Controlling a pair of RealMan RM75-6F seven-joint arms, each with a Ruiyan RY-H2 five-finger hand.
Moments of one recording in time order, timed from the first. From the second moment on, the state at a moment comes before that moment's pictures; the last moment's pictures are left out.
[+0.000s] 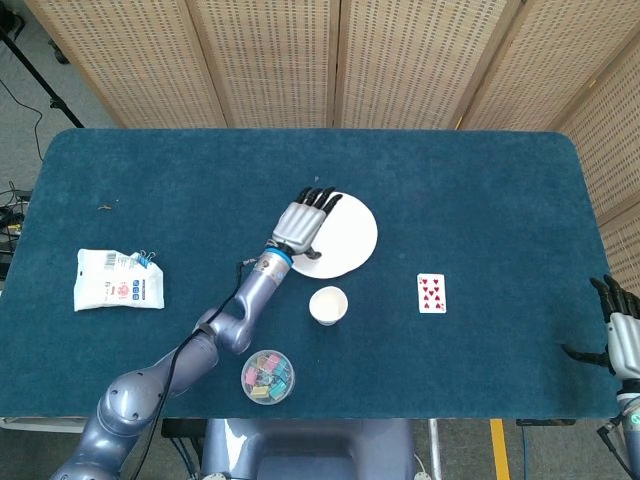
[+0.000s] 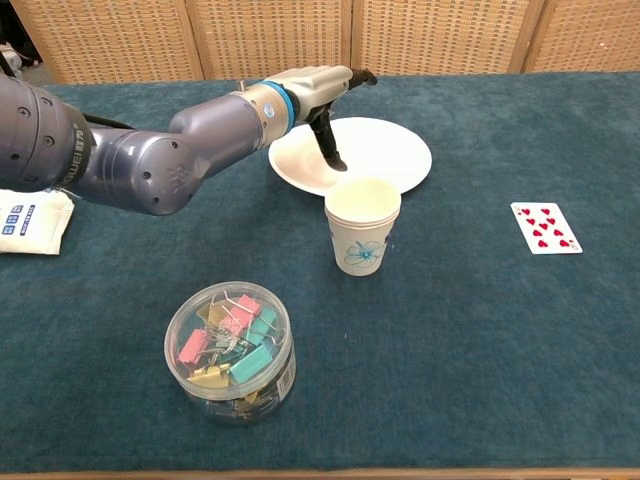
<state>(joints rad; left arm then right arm) -1.29 -2.11 -0.38 -0.45 1.16 0.62 -0.03 0.13 -1.16 0.15 -1.40 -1.24 1.22 0.21</state>
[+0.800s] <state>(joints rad) -1.11 -1.61 -0.21 -1.14 1.12 0.55 0.14 0.13 -1.17 0.14 -1.41 -1.25 1.22 0.20</state>
